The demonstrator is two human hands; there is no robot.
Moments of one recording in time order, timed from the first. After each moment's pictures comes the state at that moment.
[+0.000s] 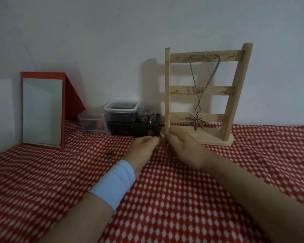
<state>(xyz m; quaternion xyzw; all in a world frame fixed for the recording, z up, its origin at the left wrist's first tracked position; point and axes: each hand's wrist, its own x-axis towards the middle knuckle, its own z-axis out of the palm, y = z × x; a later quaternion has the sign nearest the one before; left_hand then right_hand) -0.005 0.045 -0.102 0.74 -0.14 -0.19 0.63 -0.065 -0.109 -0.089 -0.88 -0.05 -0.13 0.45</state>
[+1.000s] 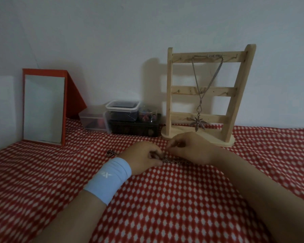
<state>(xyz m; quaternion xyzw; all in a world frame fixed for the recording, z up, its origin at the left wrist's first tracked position) 0.006 0.061 -0.103 0.88 -0.39 -0.08 0.26 -0.060 -0.137 -0.088 -0.94 -0.05 -0.03 0.34</state>
